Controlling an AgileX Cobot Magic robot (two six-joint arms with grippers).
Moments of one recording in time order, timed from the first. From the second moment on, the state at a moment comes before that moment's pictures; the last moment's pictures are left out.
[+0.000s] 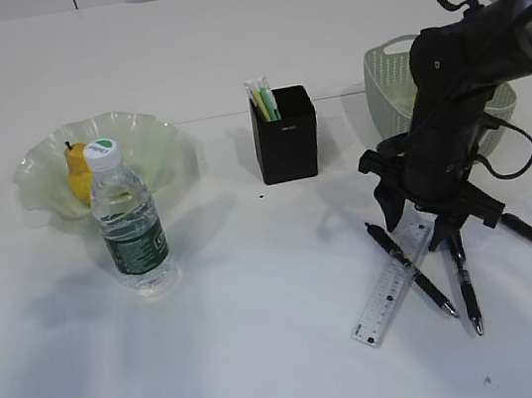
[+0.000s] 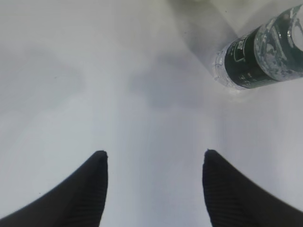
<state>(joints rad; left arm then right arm) 0.01 1.34 -0.90 -0.25 0.77 0.00 0.23 2.11 -1.41 0.04 0.85 1.01</state>
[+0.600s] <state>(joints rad) 0.01 1.34 -0.90 -0.25 0.77 0.00 0.23 2.12 -1.41 0.02 0.85 1.04</state>
